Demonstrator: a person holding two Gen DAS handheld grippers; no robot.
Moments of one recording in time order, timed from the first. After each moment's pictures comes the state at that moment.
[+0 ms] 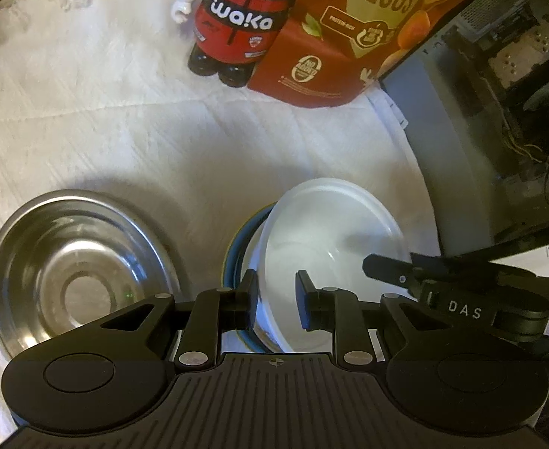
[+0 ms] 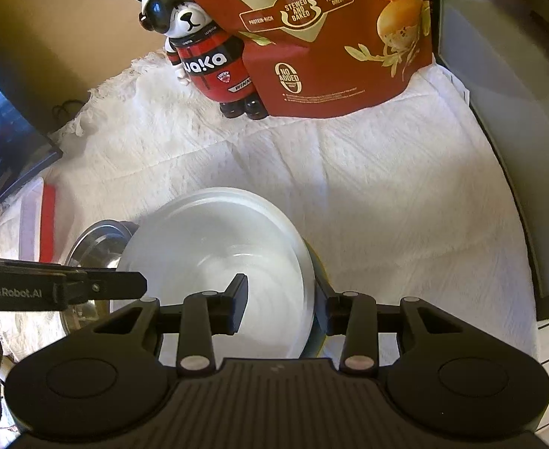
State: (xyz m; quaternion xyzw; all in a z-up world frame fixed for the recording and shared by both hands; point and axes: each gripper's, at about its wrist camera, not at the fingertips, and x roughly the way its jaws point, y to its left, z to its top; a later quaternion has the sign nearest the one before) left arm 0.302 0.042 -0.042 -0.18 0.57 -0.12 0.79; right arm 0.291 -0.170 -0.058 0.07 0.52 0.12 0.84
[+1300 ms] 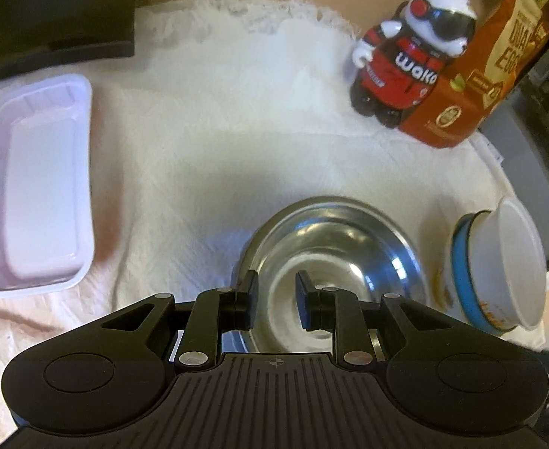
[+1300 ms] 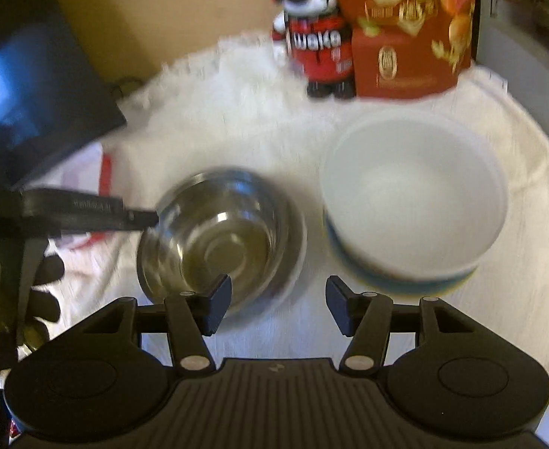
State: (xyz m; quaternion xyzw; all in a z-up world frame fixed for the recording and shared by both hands) left arm 0.246 0.204 -0.086 -0.14 0.51 -0.04 0.85; right arm 0.180 -0.018 -0.076 0.06 0.47 0.08 0.87
